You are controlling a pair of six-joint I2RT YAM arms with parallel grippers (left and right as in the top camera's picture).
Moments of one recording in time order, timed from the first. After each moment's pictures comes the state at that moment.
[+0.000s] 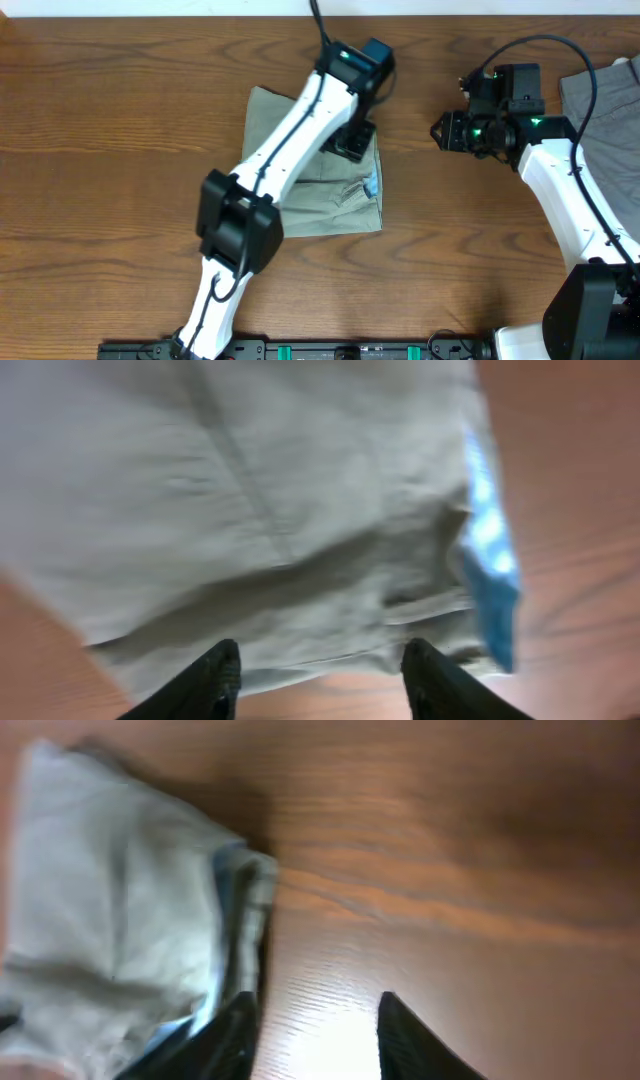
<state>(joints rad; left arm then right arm) -0.58 2.22 2.21 -1.55 -0.02 -0.20 0.07 1.62 1.21 -0.62 -0.40 0.12</state>
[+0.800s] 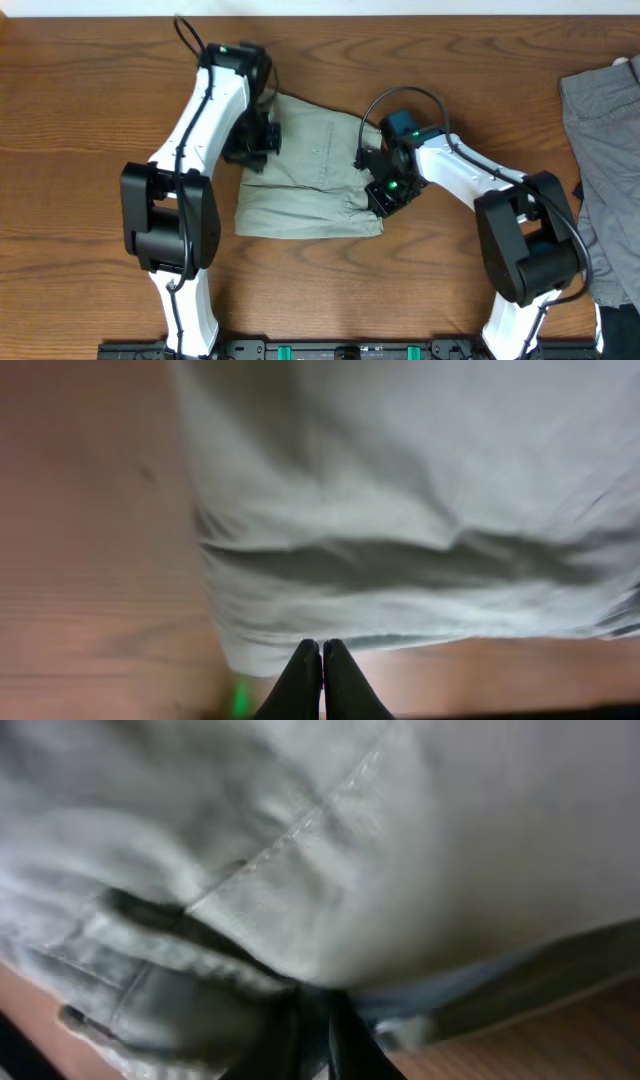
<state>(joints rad) -0.22 2.08 1.75 -1.46 0.13 -0.20 0.41 1.97 1.21 -0.83 -0.40 -0.15</state>
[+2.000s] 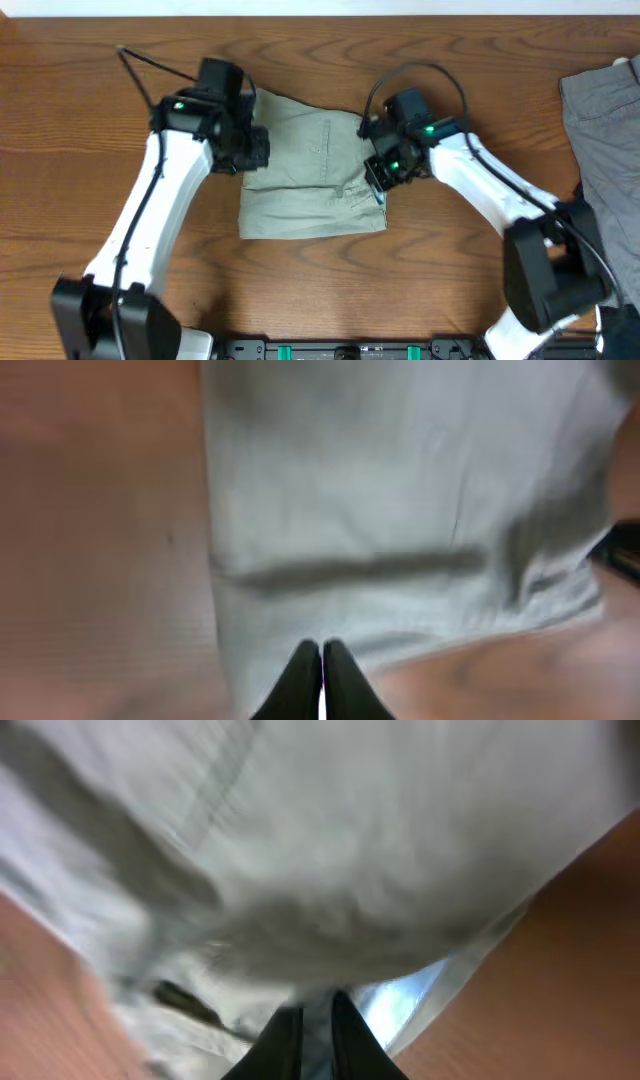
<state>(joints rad) -0.20 1.60 1.40 -1.06 0.17 -0.20 0.40 1.81 1.24 -0.68 -0.35 -0.07</state>
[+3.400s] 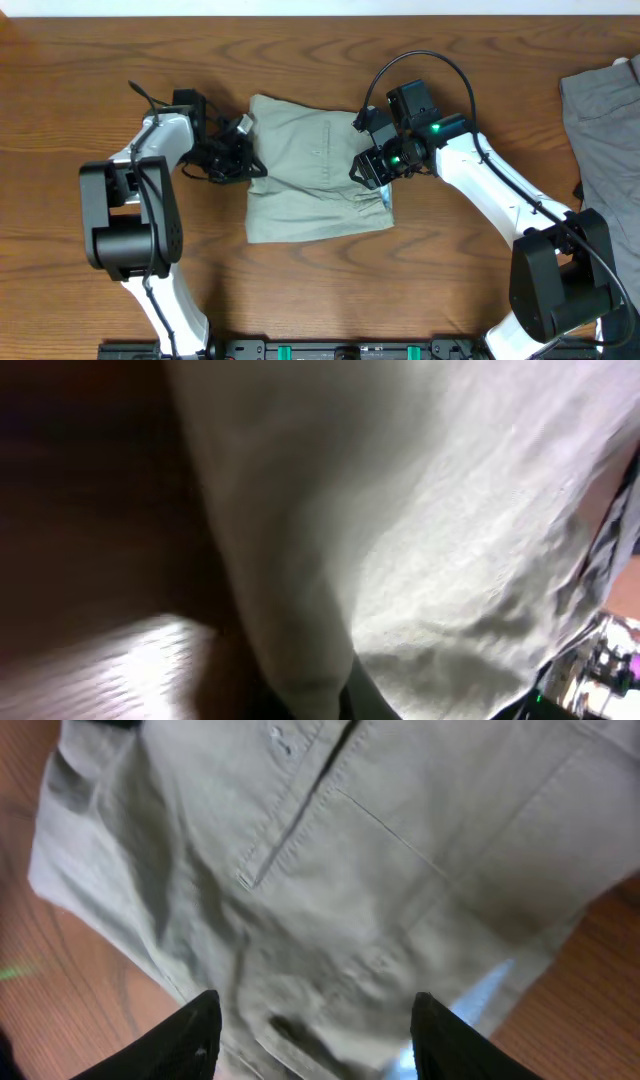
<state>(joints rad) 0.08 2.04 1.30 -0.84 0.72 0.05 0.41 1.79 1.26 -0.68 -0.41 -0.09</state>
